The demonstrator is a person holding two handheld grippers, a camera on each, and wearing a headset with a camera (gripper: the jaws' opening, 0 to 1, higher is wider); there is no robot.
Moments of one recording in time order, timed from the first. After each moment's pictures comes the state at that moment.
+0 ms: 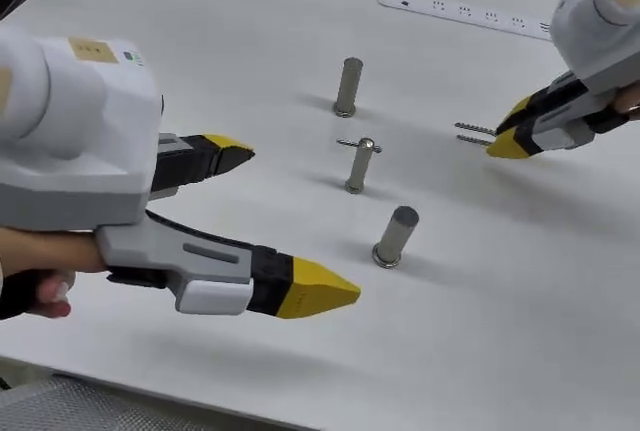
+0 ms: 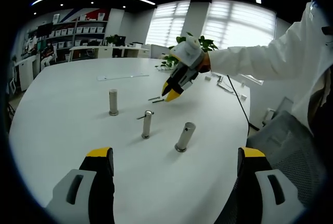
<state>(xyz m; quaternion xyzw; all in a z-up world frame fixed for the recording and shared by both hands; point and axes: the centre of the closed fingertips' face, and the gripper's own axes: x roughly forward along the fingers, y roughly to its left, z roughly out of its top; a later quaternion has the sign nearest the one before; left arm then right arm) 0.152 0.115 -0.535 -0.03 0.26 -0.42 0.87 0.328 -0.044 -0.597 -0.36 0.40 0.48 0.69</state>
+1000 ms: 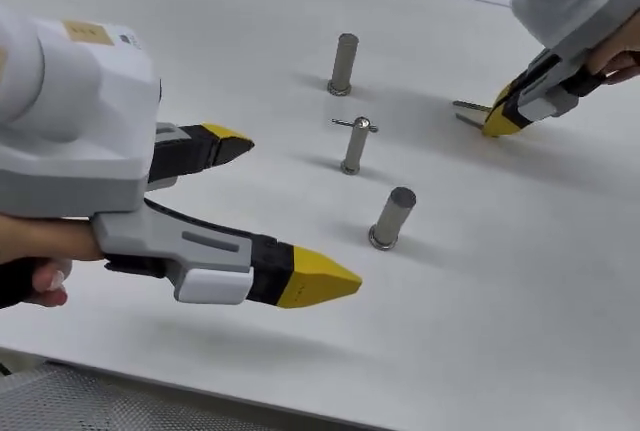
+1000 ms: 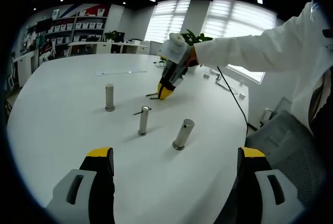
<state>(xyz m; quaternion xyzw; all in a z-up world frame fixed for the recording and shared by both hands) 0.146 0.103 -0.537 -0.03 0.27 -0.42 0.86 0.332 -0.045 -0.614 -0.40 0.46 0.51 0.61</state>
